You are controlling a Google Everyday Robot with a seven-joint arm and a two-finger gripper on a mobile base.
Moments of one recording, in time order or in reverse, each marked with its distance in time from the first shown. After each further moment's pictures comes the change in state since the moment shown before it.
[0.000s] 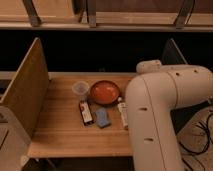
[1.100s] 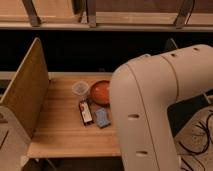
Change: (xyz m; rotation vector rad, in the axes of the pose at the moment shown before) arm -0.020 0.072 -0.063 -0.006 0.015 -0.029
